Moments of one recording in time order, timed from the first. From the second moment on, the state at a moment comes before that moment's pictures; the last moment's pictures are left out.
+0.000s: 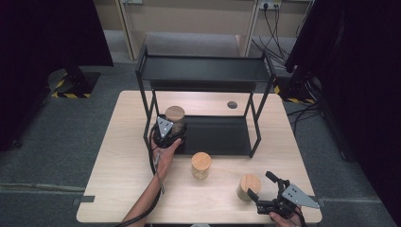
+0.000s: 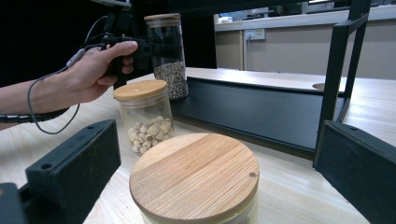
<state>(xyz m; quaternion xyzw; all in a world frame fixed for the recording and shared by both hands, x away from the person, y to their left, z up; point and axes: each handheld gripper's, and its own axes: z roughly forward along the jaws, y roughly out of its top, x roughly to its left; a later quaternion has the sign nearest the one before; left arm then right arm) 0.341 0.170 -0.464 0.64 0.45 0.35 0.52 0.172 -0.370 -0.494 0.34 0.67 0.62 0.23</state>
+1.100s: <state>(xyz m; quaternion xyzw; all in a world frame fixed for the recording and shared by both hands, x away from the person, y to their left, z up) 0.325 0.162 -0.460 0.64 0.47 0.36 0.49 0.172 -0.369 -0.494 0.34 0.67 0.62 0.23</state>
